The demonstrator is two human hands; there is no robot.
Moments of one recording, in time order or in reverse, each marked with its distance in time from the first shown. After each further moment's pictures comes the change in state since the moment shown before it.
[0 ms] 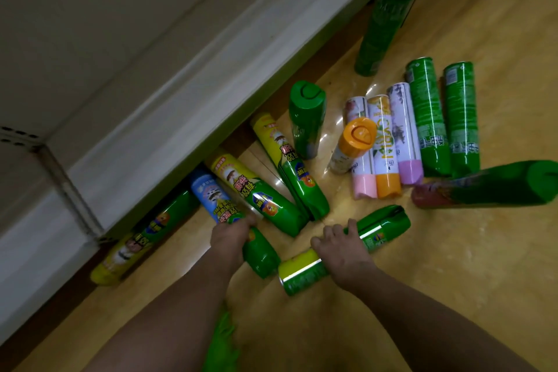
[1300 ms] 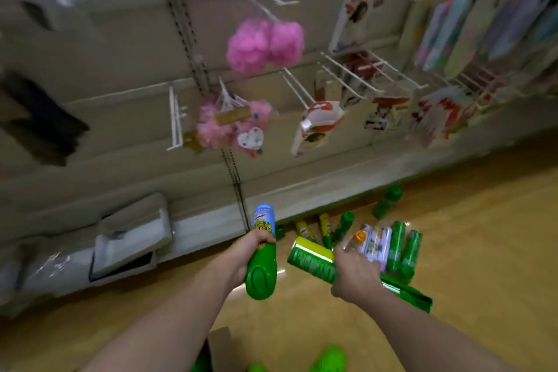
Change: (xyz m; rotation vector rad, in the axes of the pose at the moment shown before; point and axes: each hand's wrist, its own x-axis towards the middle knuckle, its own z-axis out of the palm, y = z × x) left_hand -0.622 0.051 -0.429 -0.290 -0.448 0.149; right_hand -0.541 -0.131 -0.423 0.088 0.219 0.111
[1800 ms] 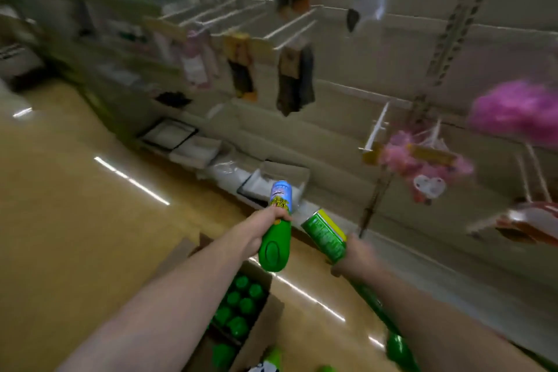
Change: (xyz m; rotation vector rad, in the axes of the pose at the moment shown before) left_hand -0.131 -0.046 -0.143 -0.555 0.483 0.250; right_hand 0.016 -0.200 -0.059 -0.035 -0.083 -0.641
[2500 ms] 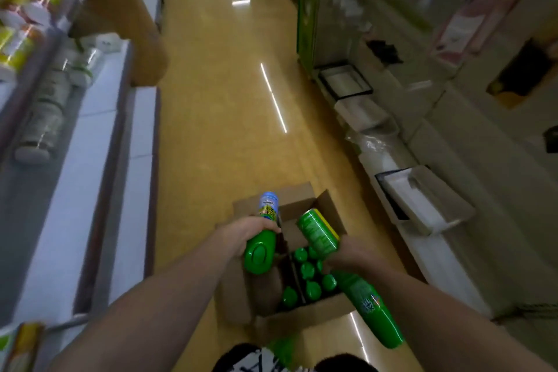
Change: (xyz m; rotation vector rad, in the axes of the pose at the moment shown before) left_hand -0.098 -0.172 -0.294 -0.415 0.520 -0.289; right_hand -0.002 -0.288 0.168 -0.428 -0.516 -0.426
